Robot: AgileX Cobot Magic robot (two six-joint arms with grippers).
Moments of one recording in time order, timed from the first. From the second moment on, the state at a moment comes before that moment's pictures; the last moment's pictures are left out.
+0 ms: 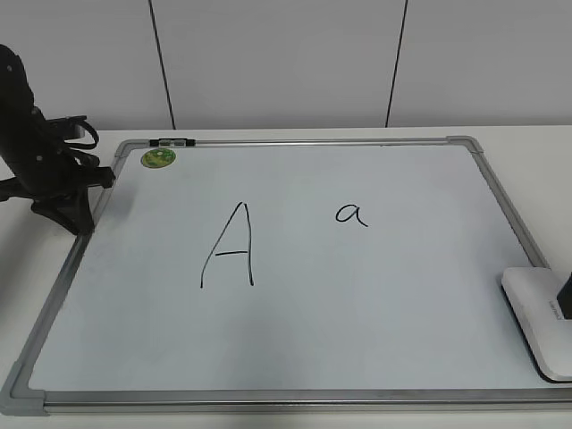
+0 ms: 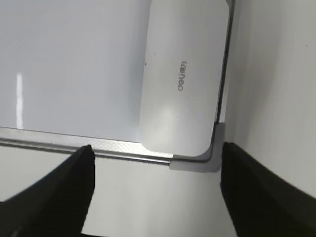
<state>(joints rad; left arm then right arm) -0.04 2.24 -1.66 -0.17 0.99 0.02 0.02 1.27 -0.77 0.10 0.87 -0.15</state>
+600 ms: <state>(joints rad) -0.04 2.24 -1.66 -0.17 0.99 0.02 0.02 1.54 -0.88 0.02 0.84 -0.01</state>
